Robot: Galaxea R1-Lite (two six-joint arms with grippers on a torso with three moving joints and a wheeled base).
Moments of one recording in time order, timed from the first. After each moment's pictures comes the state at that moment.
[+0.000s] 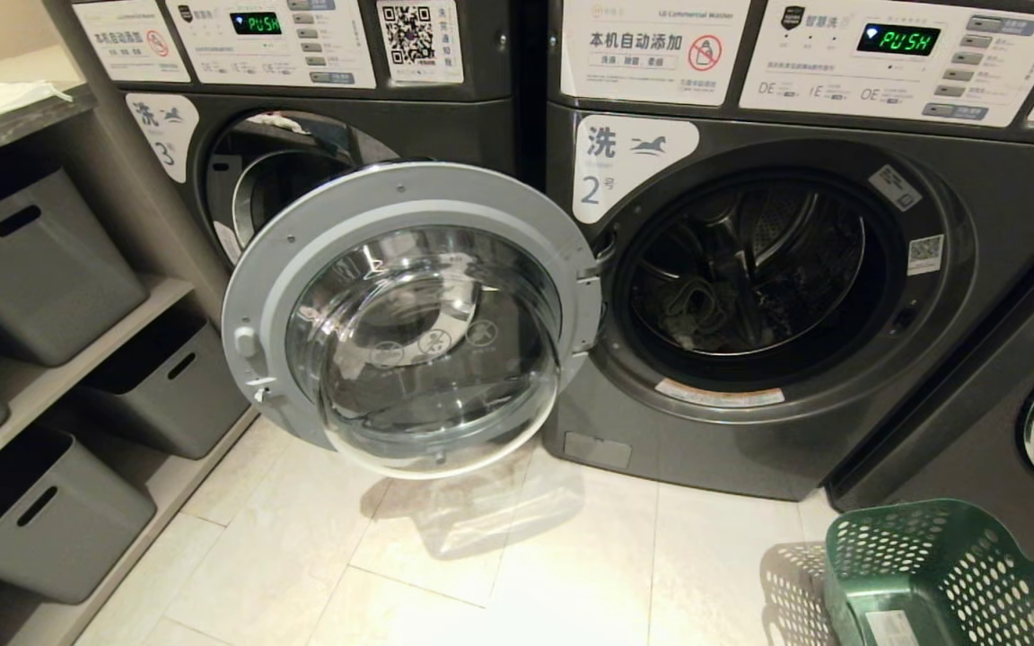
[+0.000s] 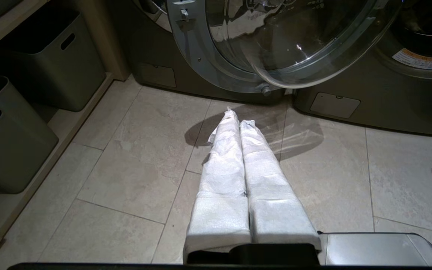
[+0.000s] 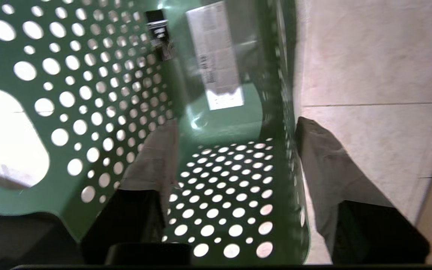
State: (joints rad) left arm 0.00 0.00 0.00 0.01 0.00 0.00; right arm -0.97 2.49 -1.02 -0.44 0.33 -0.55
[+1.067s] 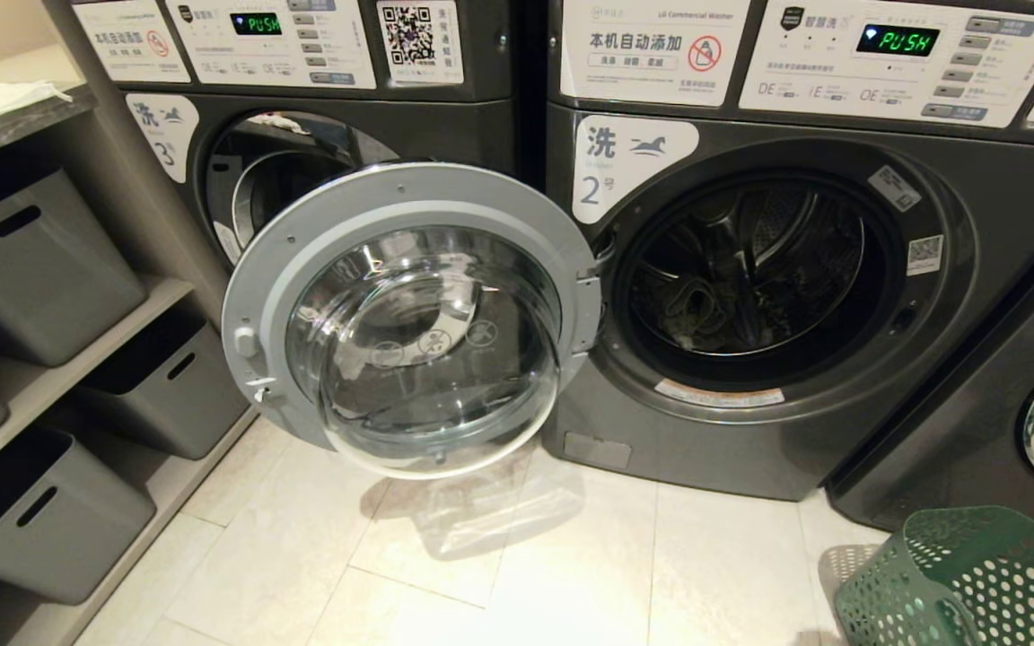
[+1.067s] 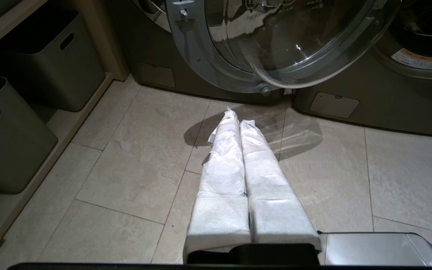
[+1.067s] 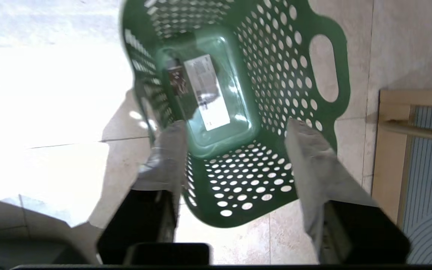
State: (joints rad) left arm 0.00 0.00 0.00 0.01 0.00 0.00; right arm -0.91 1.99 -0.72 -0.46 0.27 -0.45
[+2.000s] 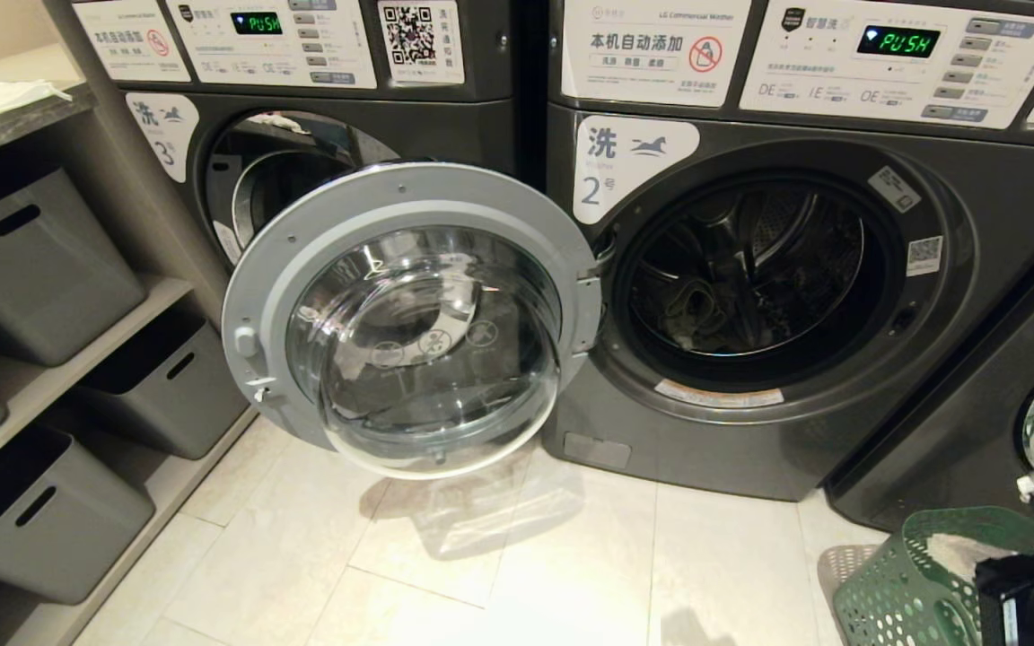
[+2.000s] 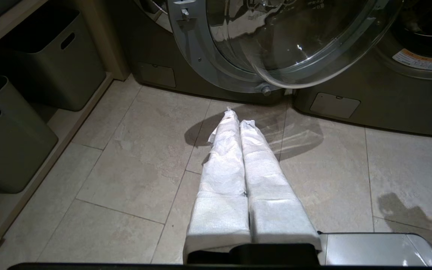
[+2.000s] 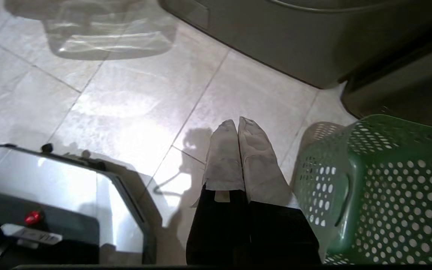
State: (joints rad) left arm 0.00 0.00 0.00 0.01 0.00 0.00; right arm -0.05 1.18 -0.14 -0.59 0.16 -0.23
